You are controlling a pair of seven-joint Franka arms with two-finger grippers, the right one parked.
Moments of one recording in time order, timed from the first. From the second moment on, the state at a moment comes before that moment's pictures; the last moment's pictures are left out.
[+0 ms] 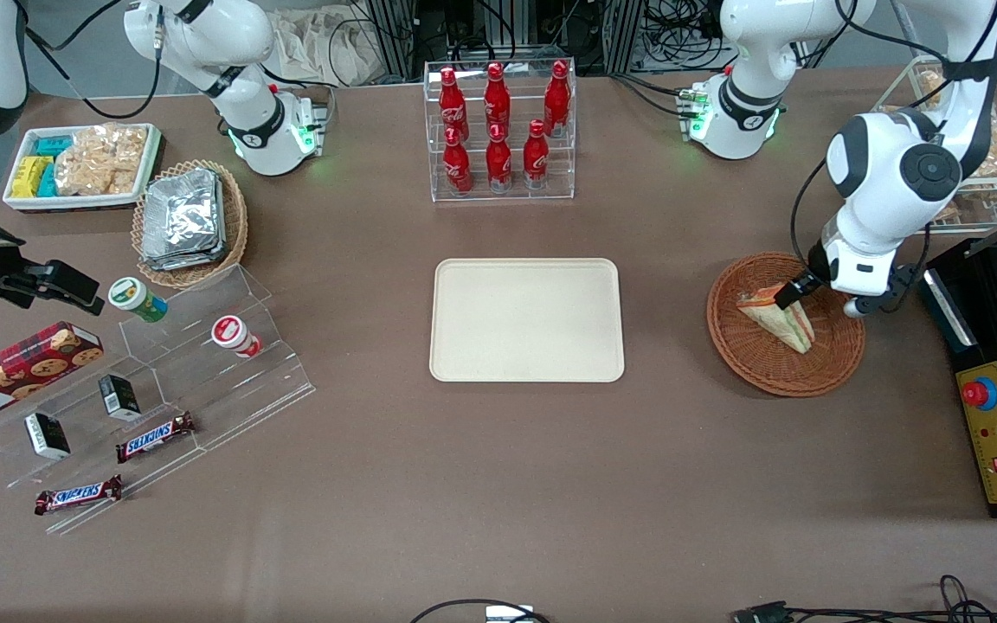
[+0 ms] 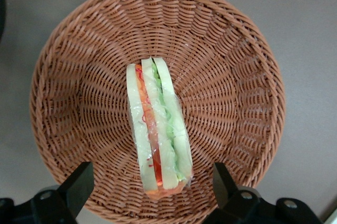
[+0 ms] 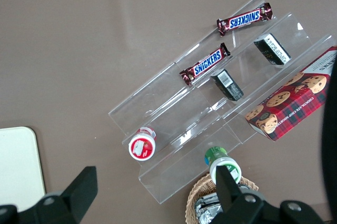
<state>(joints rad) 0.09 -0.07 -0.10 -2.53 0.00 2.48 -0.59</state>
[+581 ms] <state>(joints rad) 0.08 0.04 -0.10 -2.57 0.00 2.63 -0.60</state>
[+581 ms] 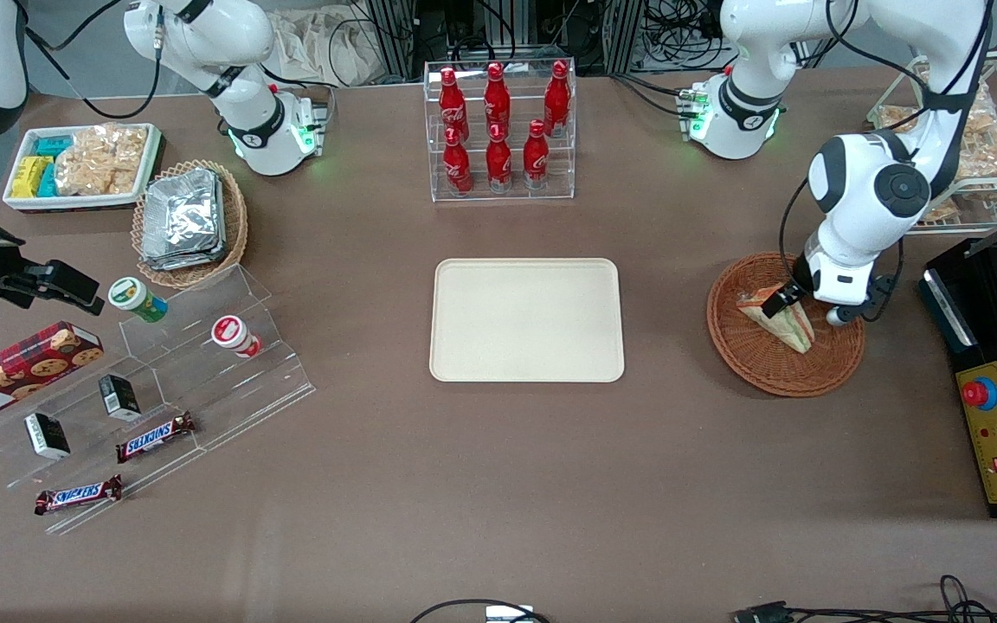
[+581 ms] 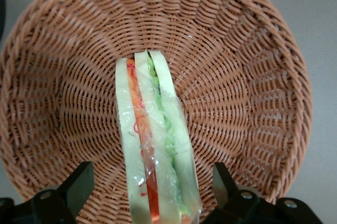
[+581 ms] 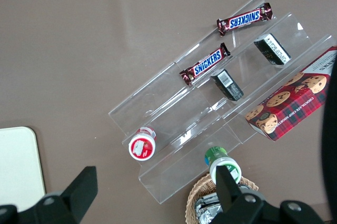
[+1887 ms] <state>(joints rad) 0.06 -0.24 -0.22 -2.52 0.03 2.20 -0.14</state>
